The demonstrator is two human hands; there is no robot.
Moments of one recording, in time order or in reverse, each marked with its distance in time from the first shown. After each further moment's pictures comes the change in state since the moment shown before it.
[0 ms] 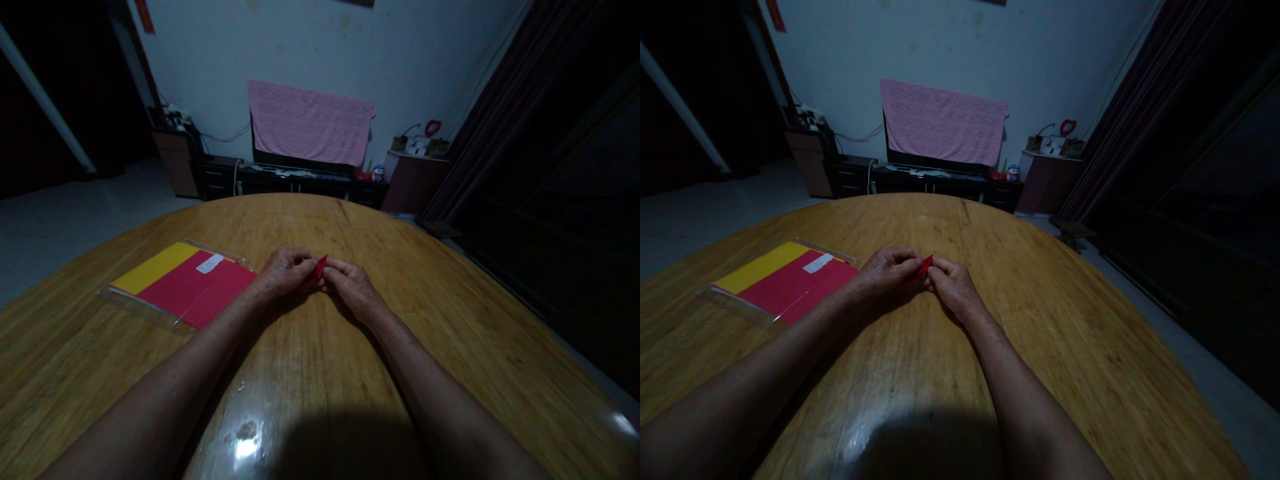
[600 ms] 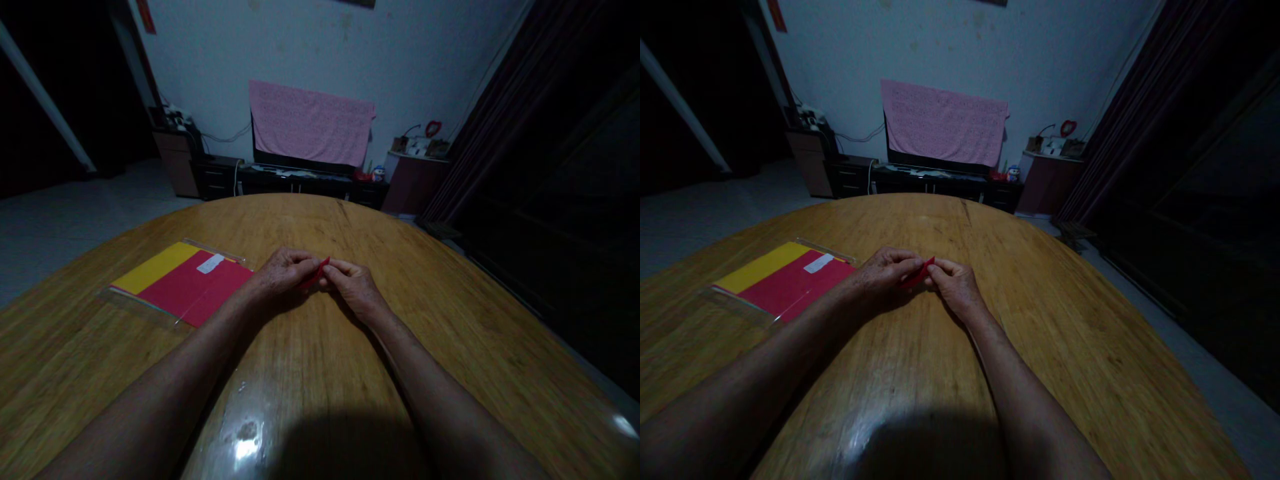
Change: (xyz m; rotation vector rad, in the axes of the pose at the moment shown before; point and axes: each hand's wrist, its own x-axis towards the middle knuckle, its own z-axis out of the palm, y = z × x) left_hand -0.007 0.003 -0.003 -0.100 -0.150 0.002; right_hand -0.001 0.001 -0.003 -0.007 0.079 -0.012
